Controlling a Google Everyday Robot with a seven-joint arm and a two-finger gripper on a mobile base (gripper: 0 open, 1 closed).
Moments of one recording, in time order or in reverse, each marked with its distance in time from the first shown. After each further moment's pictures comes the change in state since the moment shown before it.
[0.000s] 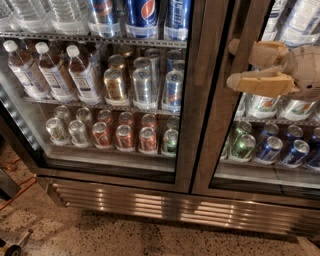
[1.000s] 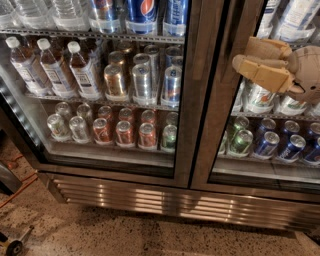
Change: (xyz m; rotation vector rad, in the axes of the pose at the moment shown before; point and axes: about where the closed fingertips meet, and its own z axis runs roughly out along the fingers) arm 0.000 0.000 0.000 0.000 0.000 0.000
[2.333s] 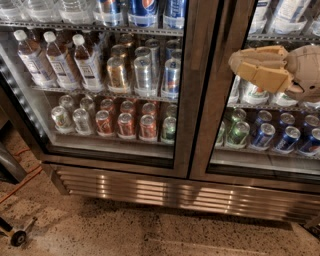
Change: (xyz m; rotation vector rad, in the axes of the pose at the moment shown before) arm 0.000 0.000 0.000 0.000 0.000 0.000
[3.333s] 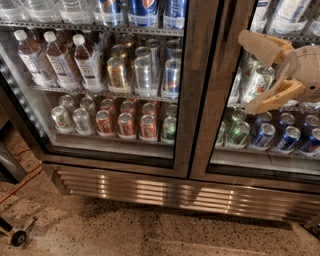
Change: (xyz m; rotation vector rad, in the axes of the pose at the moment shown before) arm 0.000 0.000 0.000 0.000 0.000 0.000
